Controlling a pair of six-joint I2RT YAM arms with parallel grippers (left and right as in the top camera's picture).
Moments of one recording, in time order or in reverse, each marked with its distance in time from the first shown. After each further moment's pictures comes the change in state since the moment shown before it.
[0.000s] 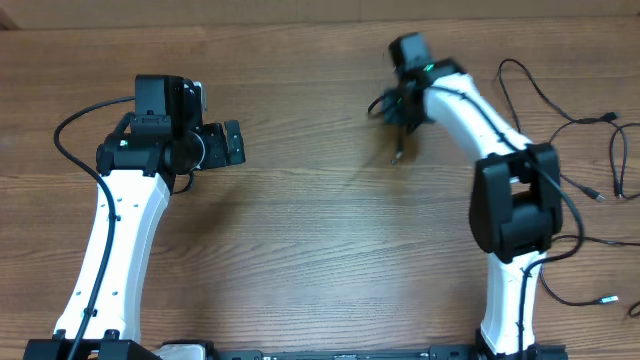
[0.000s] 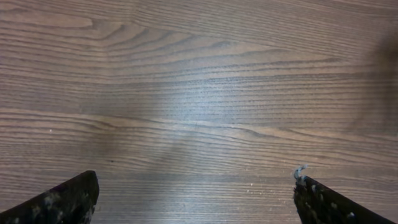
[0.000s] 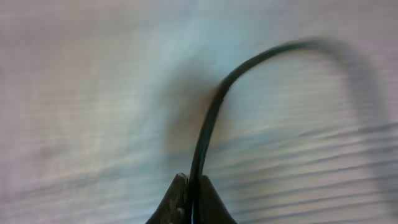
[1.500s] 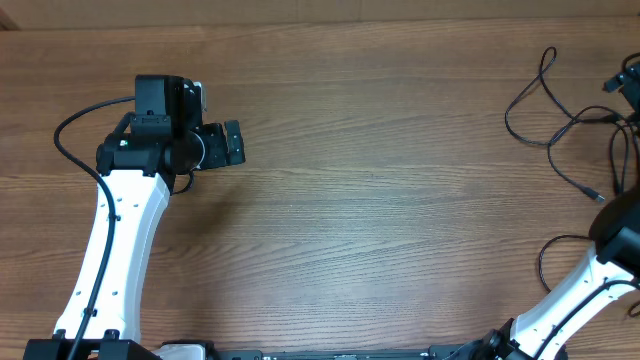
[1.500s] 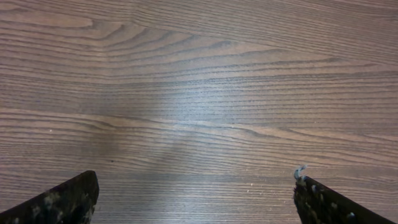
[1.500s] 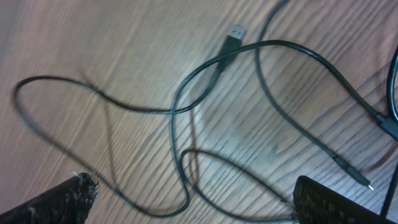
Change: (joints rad) left arm 0.000 0.000 0.000 0.000 0.000 0.000; right arm -0.838 0.016 0.307 -0.262 -0.246 0.065
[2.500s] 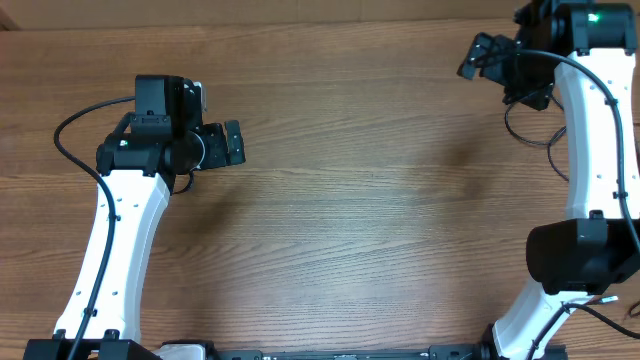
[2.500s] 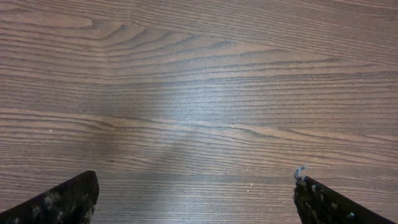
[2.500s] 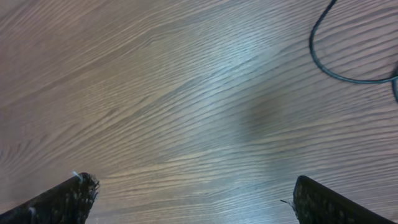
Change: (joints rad) left arm 0.000 0.000 0.000 0.000 0.000 0.000; right arm 0.574 -0.262 0.000 -0.291 0.002 -0.040
